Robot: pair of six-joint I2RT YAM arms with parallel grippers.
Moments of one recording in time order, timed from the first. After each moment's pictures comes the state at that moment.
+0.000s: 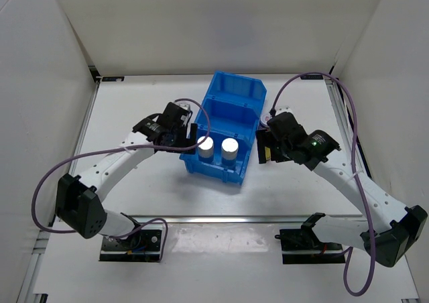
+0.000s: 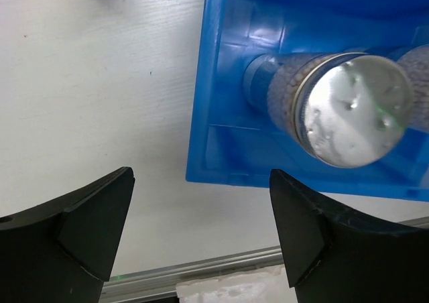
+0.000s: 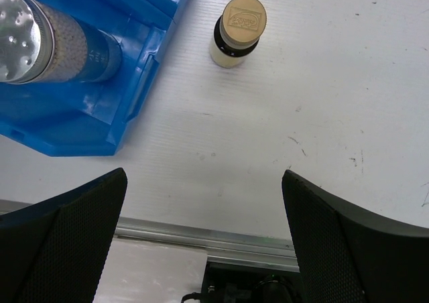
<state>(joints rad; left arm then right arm) -0.58 1.39 1.22 -0.81 -0.15 -0.38 0.70 1.14 1.18 -1.00 0.31 0.39</state>
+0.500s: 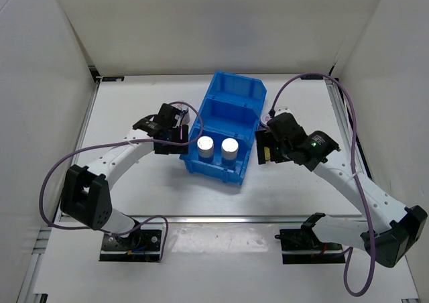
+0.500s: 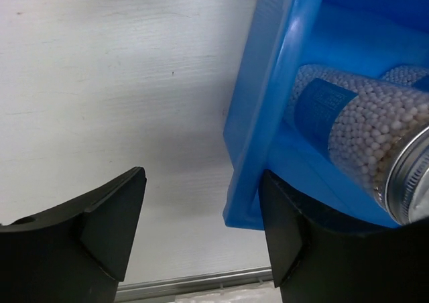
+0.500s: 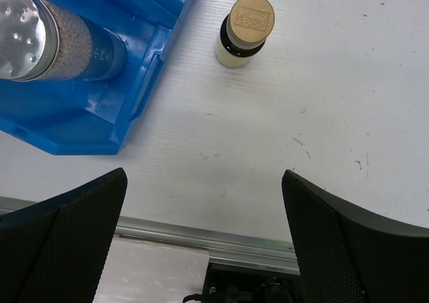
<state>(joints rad) -0.48 1.46 1.12 -0.73 -0.09 -0.38 0.70 1.13 1.16 -0.99 0.29 0.38</state>
